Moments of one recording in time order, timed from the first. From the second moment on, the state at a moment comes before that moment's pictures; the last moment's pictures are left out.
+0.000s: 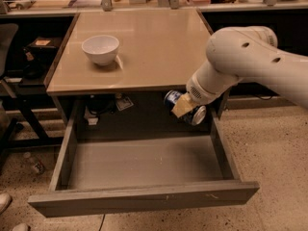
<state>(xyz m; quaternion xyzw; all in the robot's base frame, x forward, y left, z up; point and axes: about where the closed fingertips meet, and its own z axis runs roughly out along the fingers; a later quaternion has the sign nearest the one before) 0.574 -0.110 0.775 -0.35 0.91 0.06 0.20</state>
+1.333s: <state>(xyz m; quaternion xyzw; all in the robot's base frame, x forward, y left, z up) 0.616 -0.144 0.859 -0.34 0.91 0.02 0.23</state>
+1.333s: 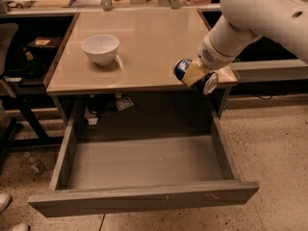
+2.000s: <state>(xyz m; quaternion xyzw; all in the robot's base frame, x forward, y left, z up) 0.700 -0.099 0.872 -0.39 0.89 0.05 0.24</state>
